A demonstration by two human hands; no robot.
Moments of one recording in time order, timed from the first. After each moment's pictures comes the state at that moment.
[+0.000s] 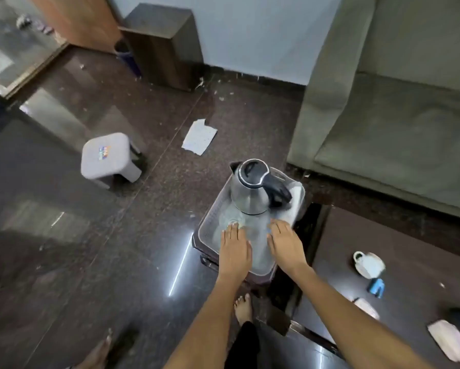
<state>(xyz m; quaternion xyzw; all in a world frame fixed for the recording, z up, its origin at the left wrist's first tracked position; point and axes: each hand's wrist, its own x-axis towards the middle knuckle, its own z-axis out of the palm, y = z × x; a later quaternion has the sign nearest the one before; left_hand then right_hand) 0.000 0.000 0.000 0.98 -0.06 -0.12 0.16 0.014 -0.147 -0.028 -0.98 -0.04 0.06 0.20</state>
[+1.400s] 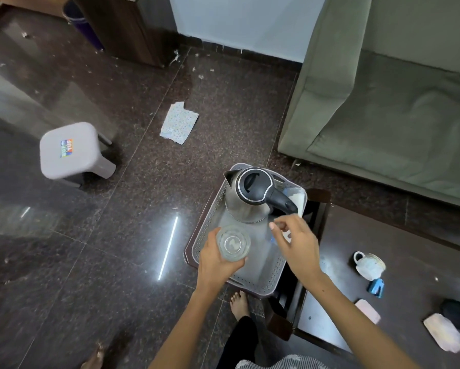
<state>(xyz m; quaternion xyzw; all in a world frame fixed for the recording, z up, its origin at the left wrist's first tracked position) 0.065 0.057 -0.003 0.87 0.11 -0.17 0.45 0.069 -0.137 0.026 -0.93 0.09 -0.03 0.35</state>
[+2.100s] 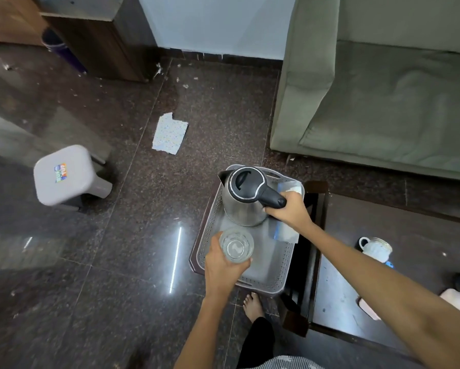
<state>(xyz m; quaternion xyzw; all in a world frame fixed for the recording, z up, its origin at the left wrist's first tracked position) 0.065 0.052 0.000 0.88 0.11 -0.17 0.44 0.139 -0.159 -0.026 -0.84 0.17 0.10 0.50</state>
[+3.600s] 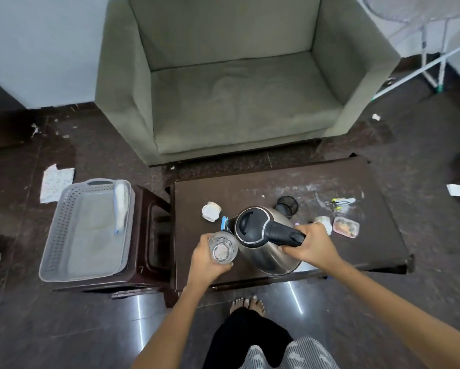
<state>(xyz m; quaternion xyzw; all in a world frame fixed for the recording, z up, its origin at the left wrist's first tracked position) -0.201 -0.286 0.018 0.86 -0.13 -0.28 0.40 -0.332 -0.516 0.105 -0.89 0.25 -0.03 0.38</state>
